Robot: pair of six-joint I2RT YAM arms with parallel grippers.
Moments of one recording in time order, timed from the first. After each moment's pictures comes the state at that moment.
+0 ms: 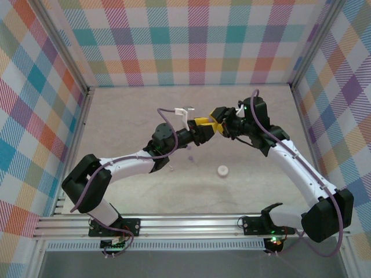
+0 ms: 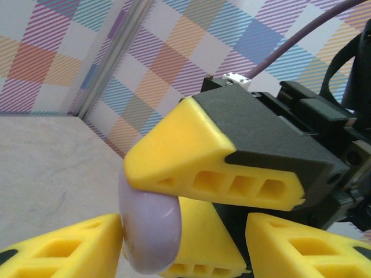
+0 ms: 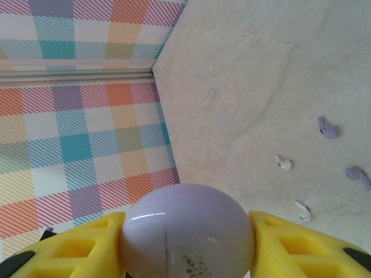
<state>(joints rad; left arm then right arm) -0.79 1.59 0.88 0.83 0.29 -0.63 0.44 1.23 1.10 -0.37 -0.41 1.26</state>
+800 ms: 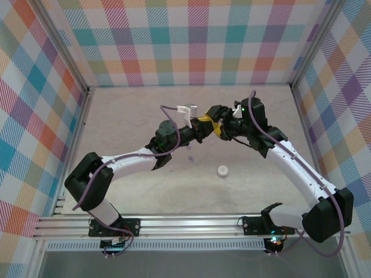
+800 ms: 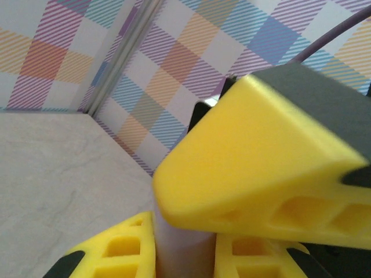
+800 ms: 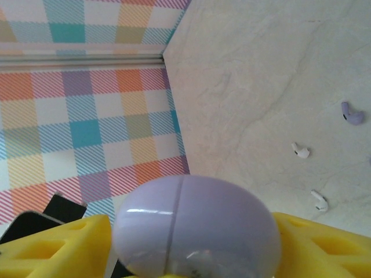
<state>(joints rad) -0.79 1.61 0.94 0.76 0.26 -0.63 0.47 1.23 1.09 -0.33 -0.43 1.27</state>
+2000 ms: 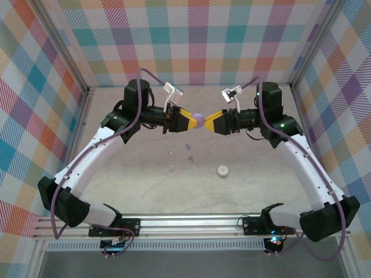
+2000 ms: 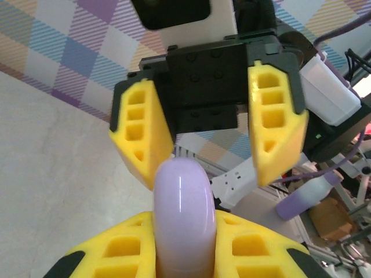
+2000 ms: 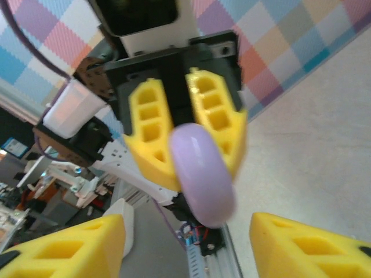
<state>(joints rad) -0.53 1.40 1.44 -0.37 1.09 -0.23 0.39 1.24 1.32 -0.46 -1.19 0.36</state>
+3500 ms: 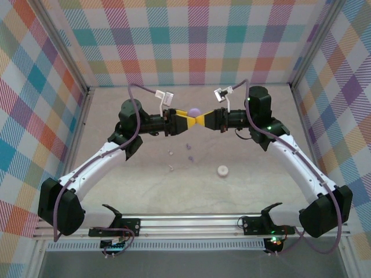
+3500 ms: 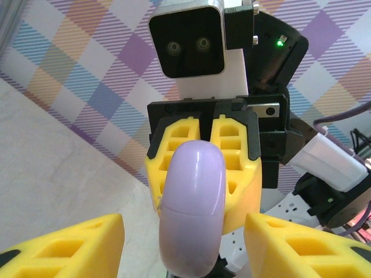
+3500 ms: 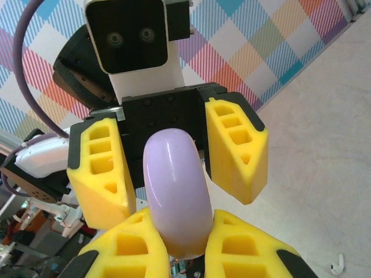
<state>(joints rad) -0.51 1.31 1.04 0.37 0.92 -0.72 0.44 1.27 1.20 -0.18 -1.04 0.52</state>
